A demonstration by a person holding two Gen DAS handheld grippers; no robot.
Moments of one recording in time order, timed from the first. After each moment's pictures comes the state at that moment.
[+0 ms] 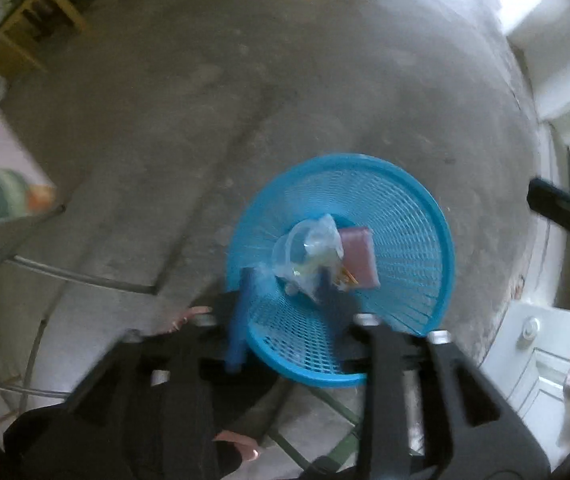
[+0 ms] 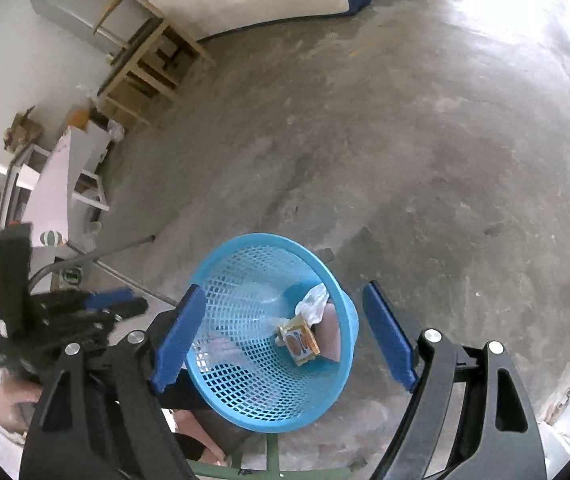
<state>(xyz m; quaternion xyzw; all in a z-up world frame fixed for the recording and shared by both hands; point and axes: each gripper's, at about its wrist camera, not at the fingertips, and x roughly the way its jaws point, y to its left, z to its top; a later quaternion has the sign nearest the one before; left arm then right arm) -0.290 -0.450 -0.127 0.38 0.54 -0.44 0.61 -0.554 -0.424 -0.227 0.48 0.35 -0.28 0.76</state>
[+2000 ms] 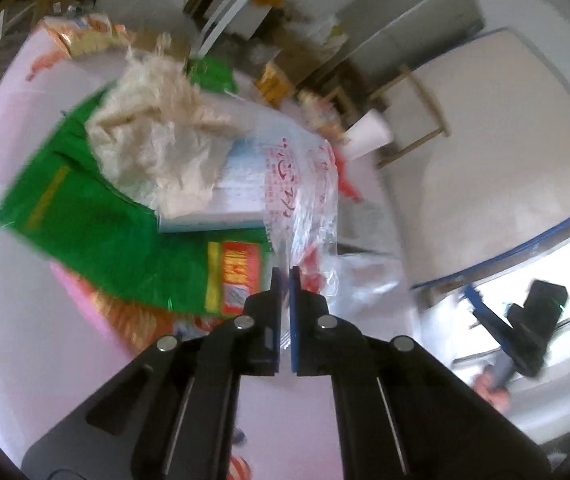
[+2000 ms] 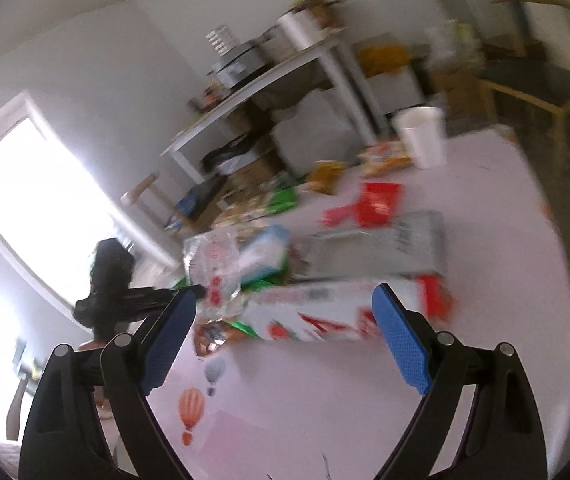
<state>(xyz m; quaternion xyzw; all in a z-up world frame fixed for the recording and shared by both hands) 0.065 0.079 0.070 -0.24 0.49 -0.29 0.79 -0.072 -0.196 0.070 0.23 0.31 0.19 0.90</state>
